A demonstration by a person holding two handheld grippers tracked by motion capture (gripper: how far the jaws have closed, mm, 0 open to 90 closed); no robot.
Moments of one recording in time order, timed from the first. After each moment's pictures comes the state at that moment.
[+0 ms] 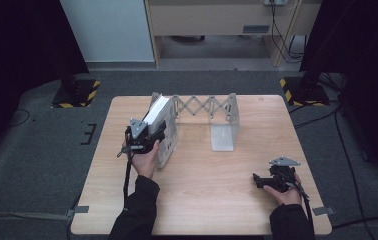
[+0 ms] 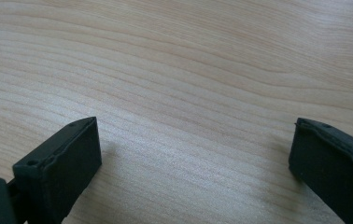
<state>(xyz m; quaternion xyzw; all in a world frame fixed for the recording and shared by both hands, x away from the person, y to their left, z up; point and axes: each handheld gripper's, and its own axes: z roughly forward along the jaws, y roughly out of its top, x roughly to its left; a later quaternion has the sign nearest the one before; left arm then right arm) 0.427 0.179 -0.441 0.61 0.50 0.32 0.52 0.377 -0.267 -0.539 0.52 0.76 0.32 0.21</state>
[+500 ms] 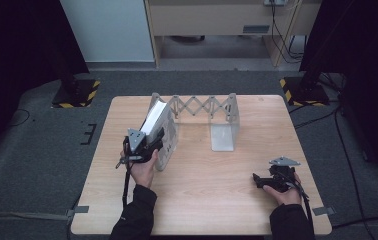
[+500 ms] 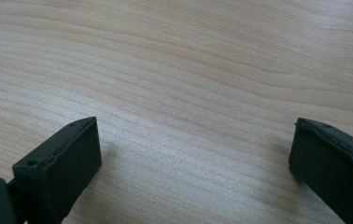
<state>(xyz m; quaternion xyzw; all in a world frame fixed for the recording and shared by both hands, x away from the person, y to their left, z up) 0.406 0.180 -0.457 0.61 0.48 0.34 0.53 0.378 -0.266 -0.539 0.52 0.77 0.32 0.21</state>
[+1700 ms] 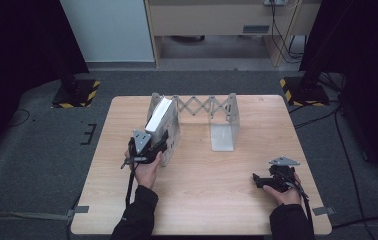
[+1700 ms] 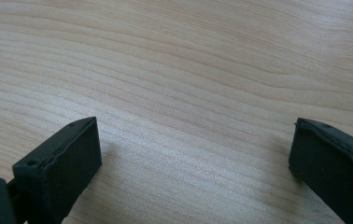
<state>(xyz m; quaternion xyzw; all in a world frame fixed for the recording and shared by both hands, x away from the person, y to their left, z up) 0.410 0.176 -0.473 0.62 0.48 0.33 0.52 0.378 -0.266 -0.539 0.52 0.77 0.32 0.21</state>
